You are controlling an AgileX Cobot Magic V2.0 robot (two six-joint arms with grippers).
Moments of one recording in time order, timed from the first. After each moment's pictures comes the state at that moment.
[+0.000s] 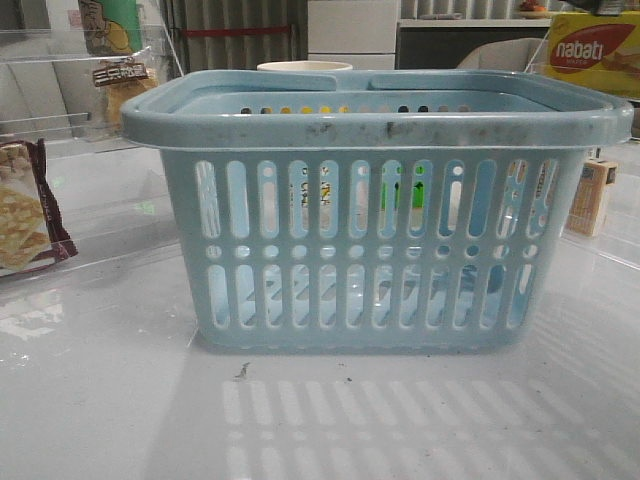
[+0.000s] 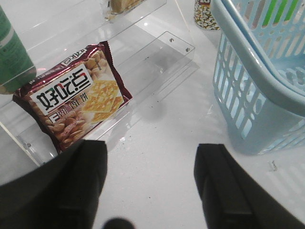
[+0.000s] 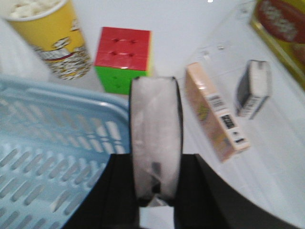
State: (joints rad) left arm -0.20 0.75 -0.71 -0.07 0.62 0.10; right arm 0.14 1.45 -1.43 0.09 0.72 -0.06
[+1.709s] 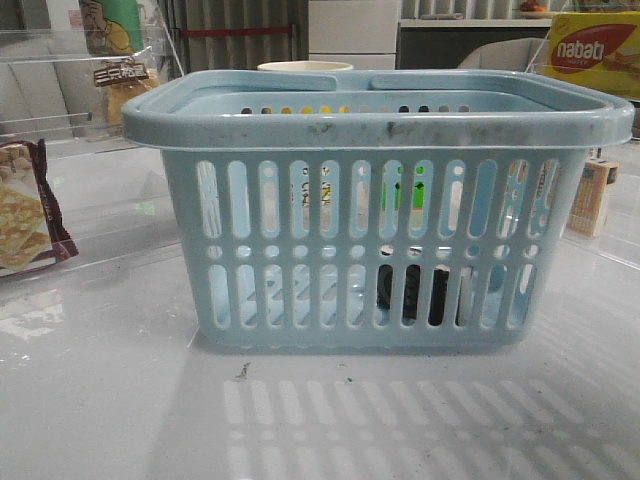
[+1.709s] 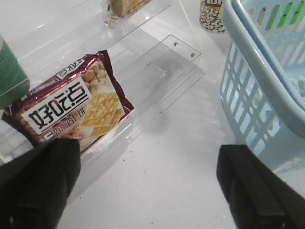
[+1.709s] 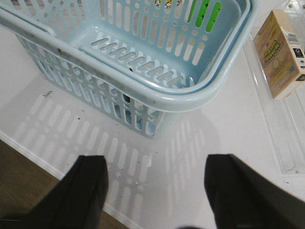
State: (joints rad) left arm -0.20 0.96 -0.79 -0.07 0.52 0.10; right arm 0.43 0.67 -0.75 -0.01 0.76 -0.06
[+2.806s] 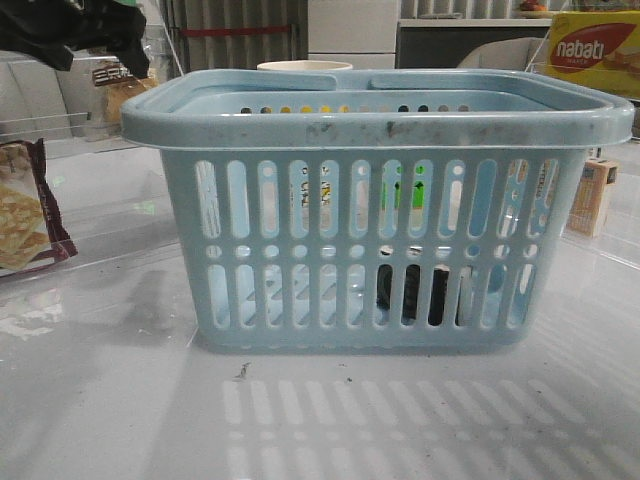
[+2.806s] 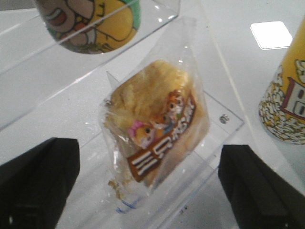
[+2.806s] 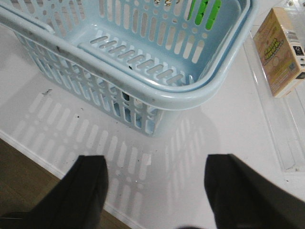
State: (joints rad) left arm -0.15 1.94 -1.61 -0.07 0.35 0.10; right arm 0.43 0.67 -0.75 -0.01 0.77 -0.06
